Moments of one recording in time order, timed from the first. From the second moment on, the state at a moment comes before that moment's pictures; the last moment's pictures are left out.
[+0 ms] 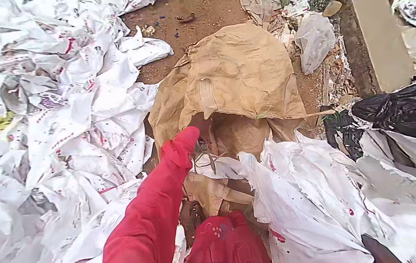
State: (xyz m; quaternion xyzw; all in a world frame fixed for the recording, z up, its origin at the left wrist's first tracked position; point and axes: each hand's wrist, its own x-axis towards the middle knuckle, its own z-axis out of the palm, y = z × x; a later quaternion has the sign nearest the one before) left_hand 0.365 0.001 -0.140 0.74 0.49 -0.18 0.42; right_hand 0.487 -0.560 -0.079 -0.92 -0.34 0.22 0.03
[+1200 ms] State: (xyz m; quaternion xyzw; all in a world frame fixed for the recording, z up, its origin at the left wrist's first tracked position) left_hand 0.359 0.017 0.386 0.91 0.38 -0.19 0.01; right_hand 0.586 -0.161 -0.033 -0.92 -0.28 0.25 0.08
